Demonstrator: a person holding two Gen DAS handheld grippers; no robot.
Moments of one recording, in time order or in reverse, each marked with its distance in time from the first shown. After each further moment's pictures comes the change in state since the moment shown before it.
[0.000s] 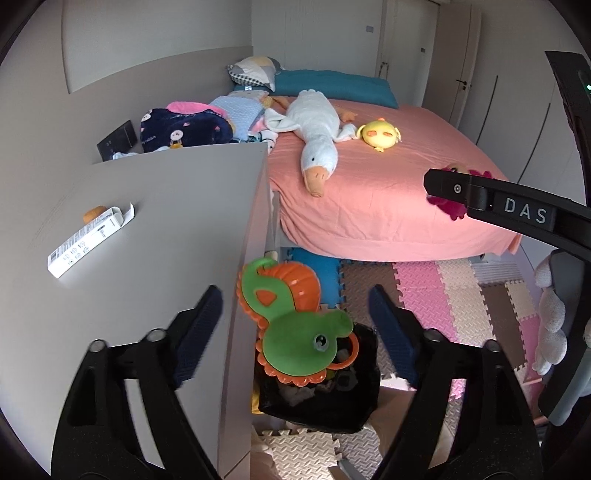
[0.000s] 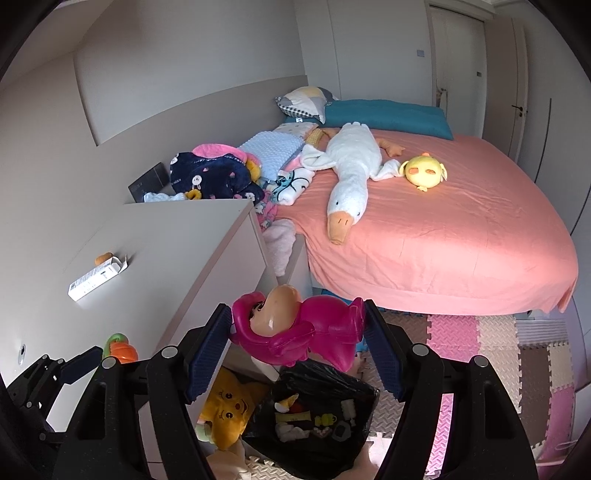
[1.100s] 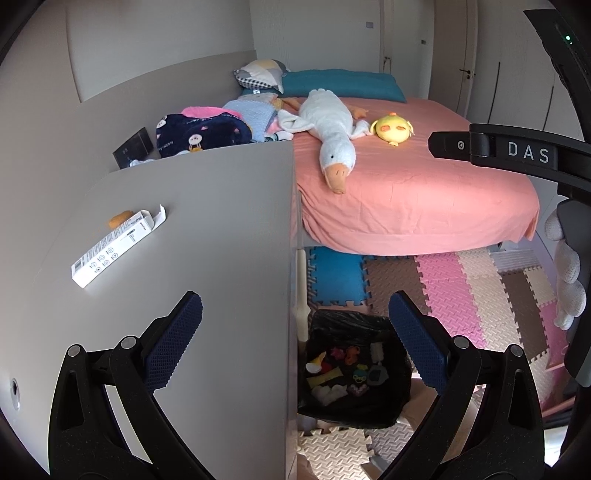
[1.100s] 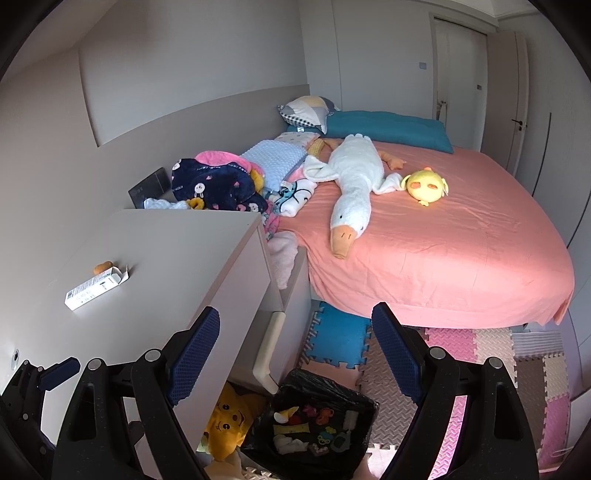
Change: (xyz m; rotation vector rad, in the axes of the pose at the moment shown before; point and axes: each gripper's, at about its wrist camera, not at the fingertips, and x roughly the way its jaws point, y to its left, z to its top) left arm 0.001 0.040 -0.008 0.047 -0.002 0.078; right arm 0.015 0.037 0.013 -0.024 -0.012 0.032
